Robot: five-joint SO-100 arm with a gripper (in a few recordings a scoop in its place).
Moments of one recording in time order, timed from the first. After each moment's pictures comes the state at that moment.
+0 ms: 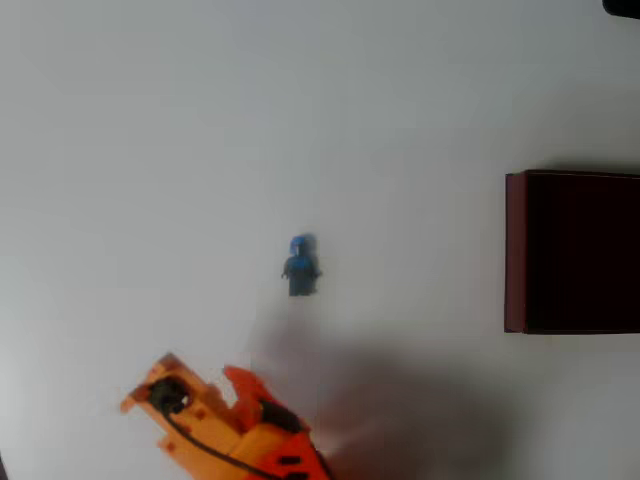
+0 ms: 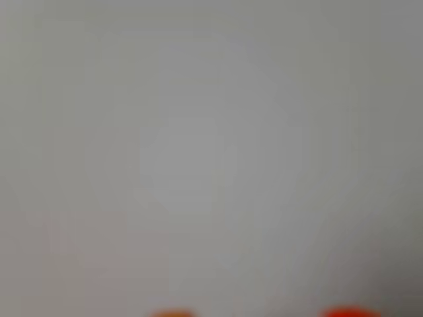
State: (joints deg) arm -37.2 194.5 173.8 74.9 69.5
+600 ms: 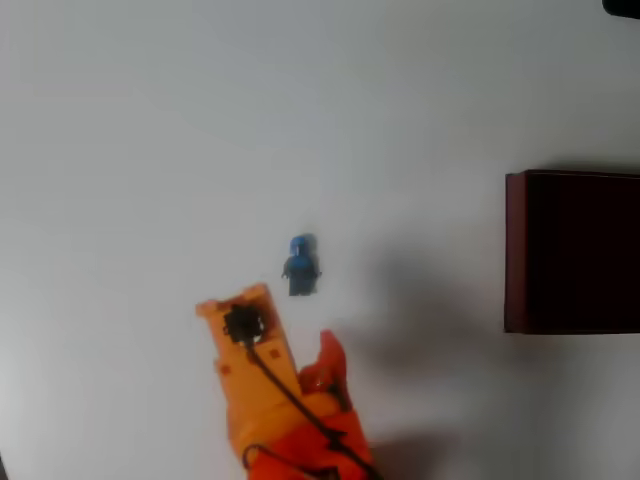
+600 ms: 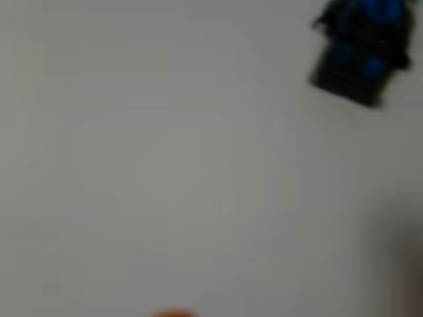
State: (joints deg) arm -16.3 155.3 148.4 78.1 80.2
